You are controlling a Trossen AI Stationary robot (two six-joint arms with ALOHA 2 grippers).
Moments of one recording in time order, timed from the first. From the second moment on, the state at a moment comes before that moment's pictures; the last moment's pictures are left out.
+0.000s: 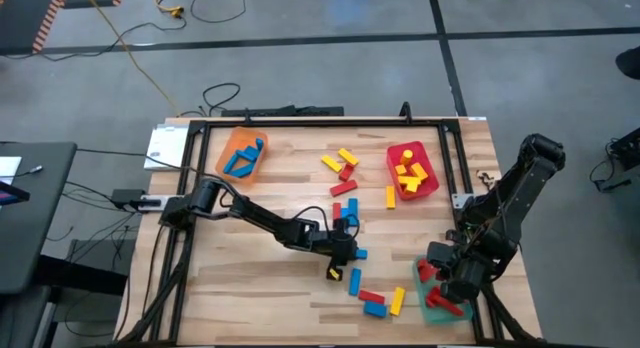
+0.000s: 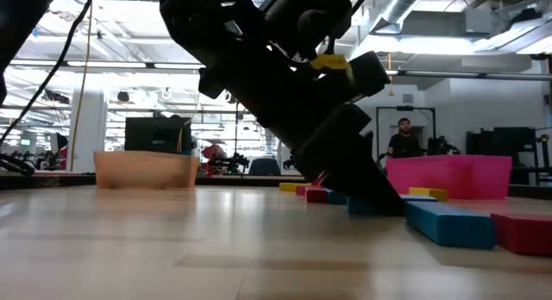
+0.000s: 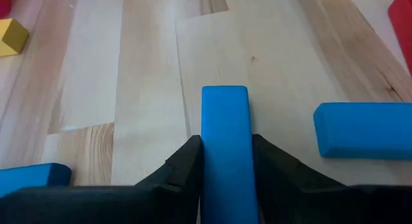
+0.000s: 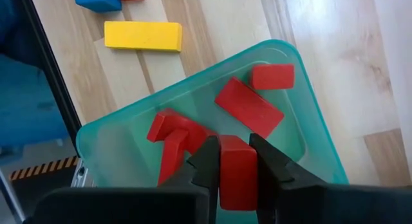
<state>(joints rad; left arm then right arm) -0.20 2.22 1.37 0.15 -0.14 0.05 0.96 1.20 0.90 -1.01 0.11 1.28</state>
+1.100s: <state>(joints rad) -0.20 1.85 1.36 -0.32 -0.30 0.25 0.93 1.20 1.02 -1.17 0.21 1.19</state>
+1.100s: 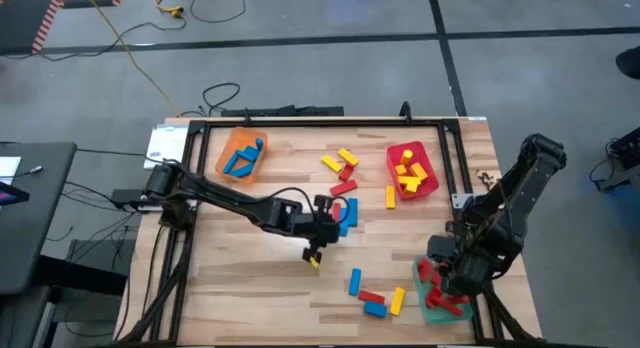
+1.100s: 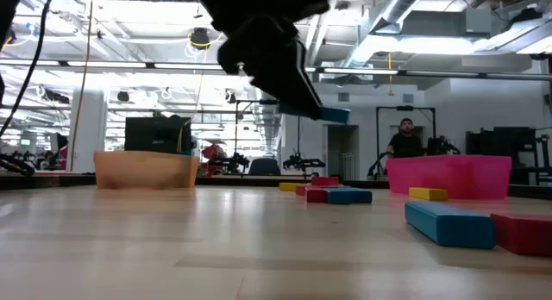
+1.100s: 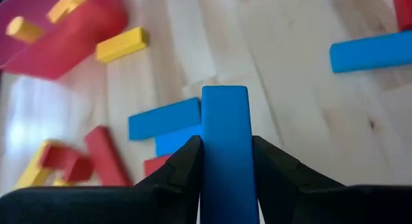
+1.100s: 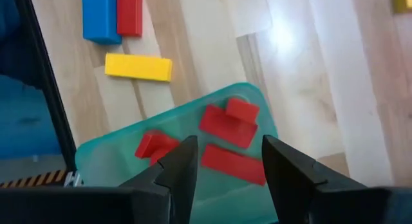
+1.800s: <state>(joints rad) -0.13 1.66 1.31 -0.77 -0.52 0.12 0.75 1.20 1.02 -1.16 0.31 0.93</state>
